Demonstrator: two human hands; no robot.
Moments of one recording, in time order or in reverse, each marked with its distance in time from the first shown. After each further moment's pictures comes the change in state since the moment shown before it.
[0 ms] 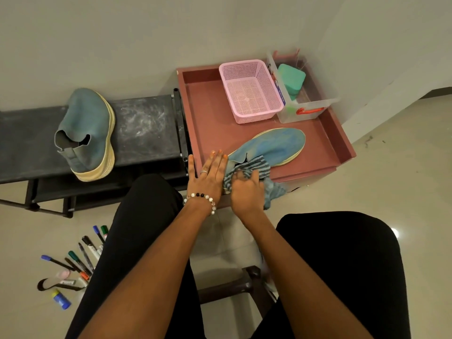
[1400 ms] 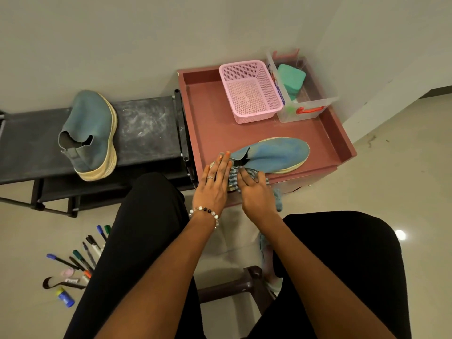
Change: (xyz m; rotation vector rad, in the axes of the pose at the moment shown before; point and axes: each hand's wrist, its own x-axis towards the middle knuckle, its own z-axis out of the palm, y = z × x) left_hand -0.013 0.016 0.028 0.155 0.365 0.075; right_hand -0.008 0.039 0.010 0.040 -0.051 -0.187
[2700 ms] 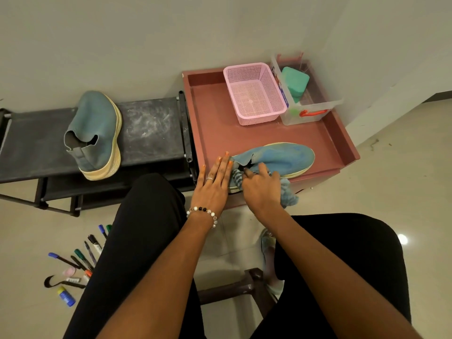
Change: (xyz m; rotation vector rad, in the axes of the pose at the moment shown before) left_hand -0.003 -0.011 -0.015 -0.229 -0.179 -0.056; right_hand 0.007 -0.020 -0.045 -0.331 -0.096 0.088
